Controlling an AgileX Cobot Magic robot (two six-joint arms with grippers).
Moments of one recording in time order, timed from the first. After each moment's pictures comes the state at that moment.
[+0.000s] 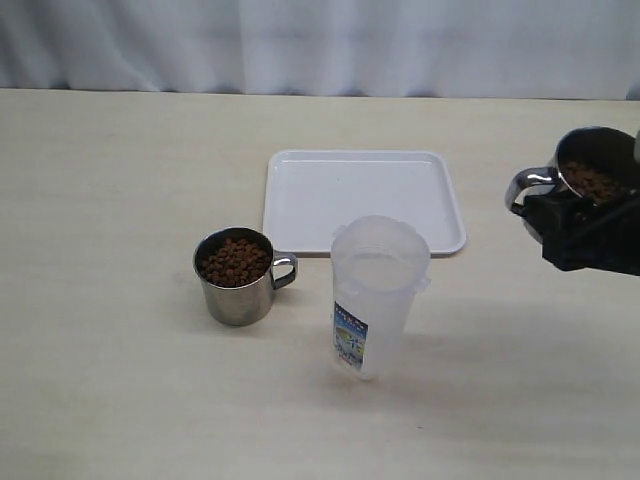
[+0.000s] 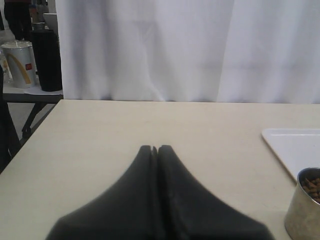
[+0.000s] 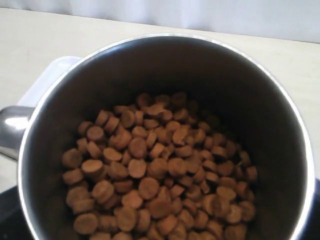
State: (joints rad) left arm -0.19 0.00 0.00 0.10 0.21 -0.10; right arm 0.27 1.02 -0.38 -0.86 -0.10 0.81
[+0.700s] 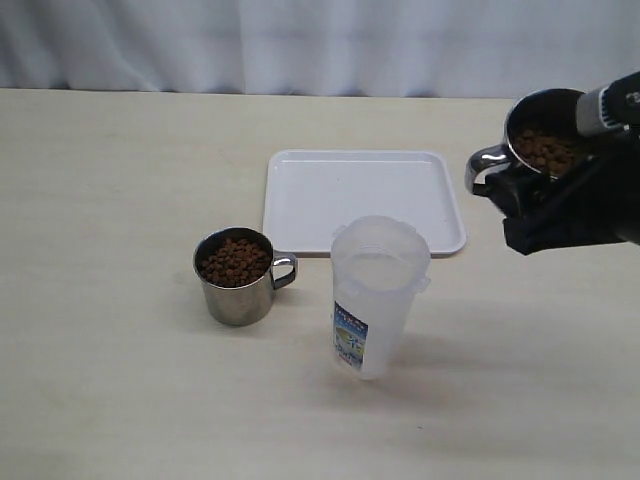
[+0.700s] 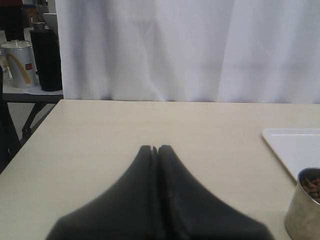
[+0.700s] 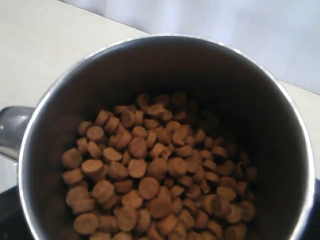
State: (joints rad) left arm -0.19 0.00 0.00 0.10 0.21 -0.10; right arm 0.53 1.02 -0.52 -1.01 0.13 0.86
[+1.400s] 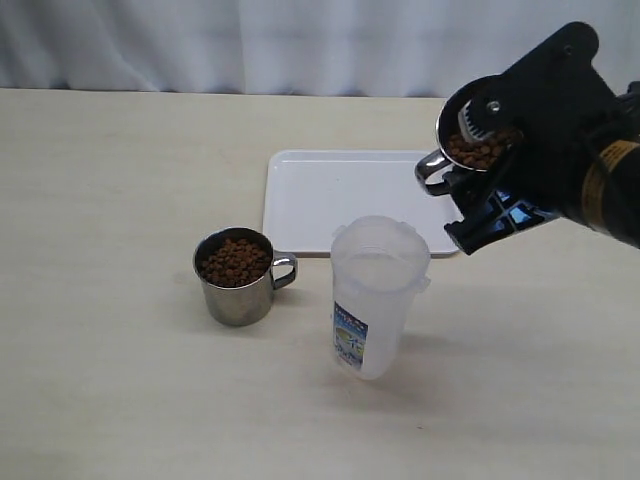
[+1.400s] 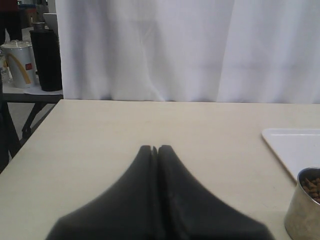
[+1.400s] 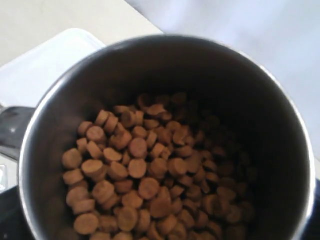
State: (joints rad) left arm -0.19 0.00 0.00 0.10 0.21 -0.10; right arm 0.78 1.20 -0.66 -1.30 0.44 0.94
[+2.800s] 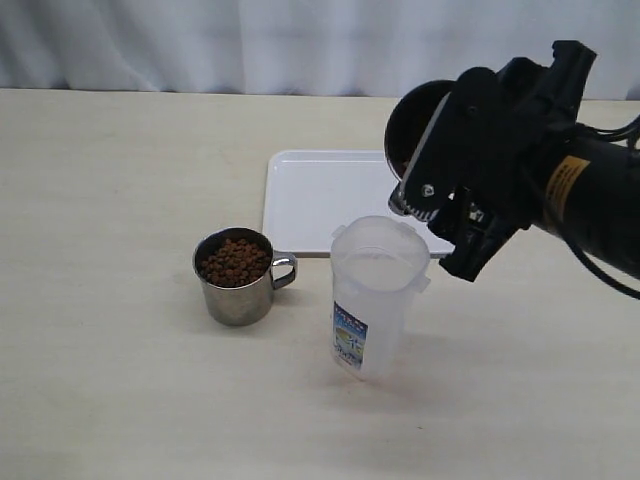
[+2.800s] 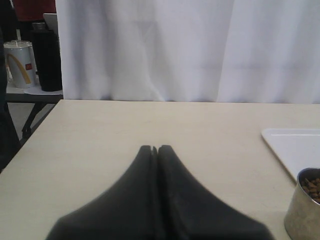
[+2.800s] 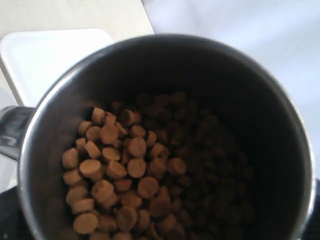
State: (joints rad) left arm -0.19 0.00 0.00 0.10 0.21 -0.10; right arm 0.88 1.23 -0.66 -1.54 0.44 0.71
